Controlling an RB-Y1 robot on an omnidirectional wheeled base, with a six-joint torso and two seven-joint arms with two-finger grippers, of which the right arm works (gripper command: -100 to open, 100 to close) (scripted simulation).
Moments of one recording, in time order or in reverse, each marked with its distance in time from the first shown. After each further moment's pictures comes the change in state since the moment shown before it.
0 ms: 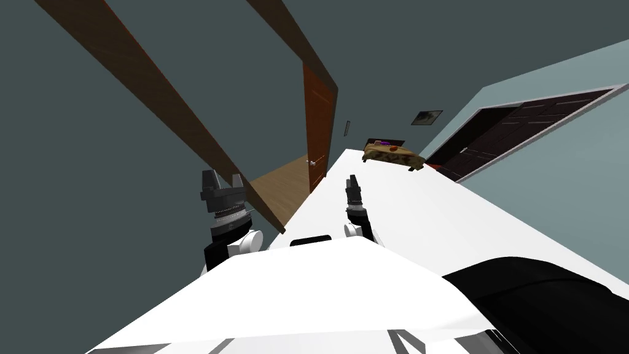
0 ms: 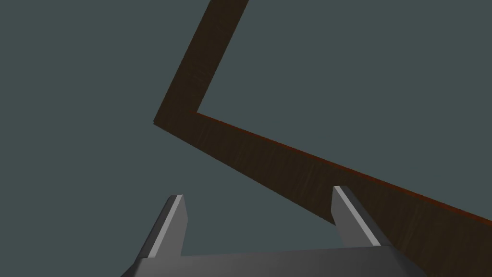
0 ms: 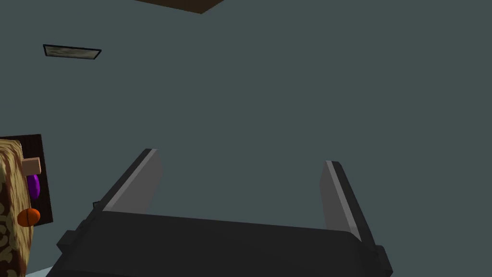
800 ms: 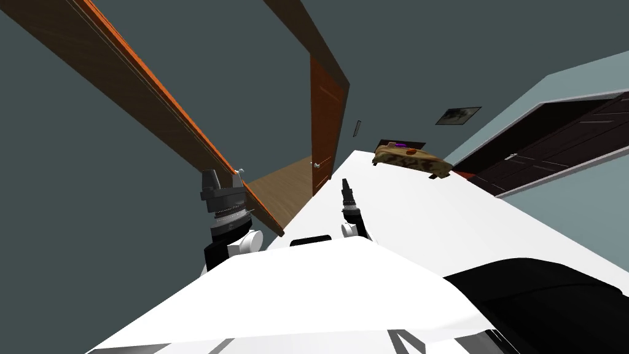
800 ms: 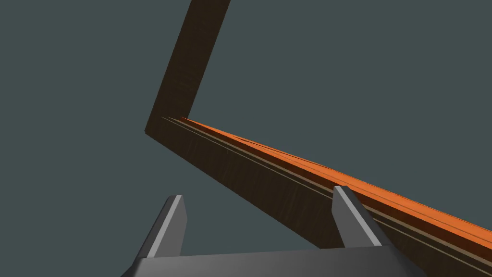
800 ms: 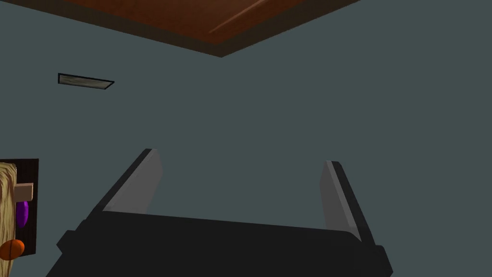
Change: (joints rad) arm -0.071 -0.040 0.023 0.166 -0.035 -0.025 0.146
